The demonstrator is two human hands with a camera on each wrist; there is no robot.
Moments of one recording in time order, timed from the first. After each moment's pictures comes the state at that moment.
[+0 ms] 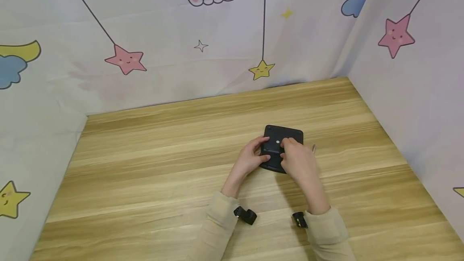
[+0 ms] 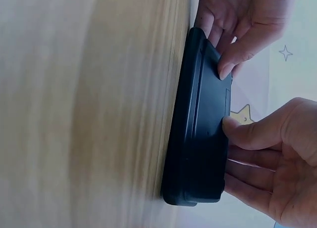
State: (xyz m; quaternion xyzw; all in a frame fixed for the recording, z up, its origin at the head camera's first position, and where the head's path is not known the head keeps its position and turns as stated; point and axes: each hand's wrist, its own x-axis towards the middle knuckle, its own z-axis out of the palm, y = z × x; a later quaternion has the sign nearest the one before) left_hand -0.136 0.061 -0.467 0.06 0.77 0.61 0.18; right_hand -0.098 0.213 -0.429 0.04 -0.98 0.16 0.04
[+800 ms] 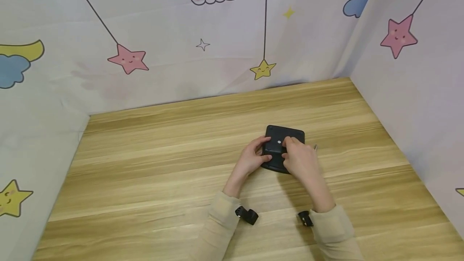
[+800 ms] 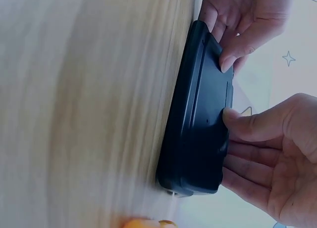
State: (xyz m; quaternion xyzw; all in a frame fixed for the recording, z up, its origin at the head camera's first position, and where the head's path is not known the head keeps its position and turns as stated) left_hand -0.133 0.066 -0.471 0.05 0.76 0.62 0.17; right_hand -0.100 0.222 -0.429 0.06 -0.99 0.15 0.04
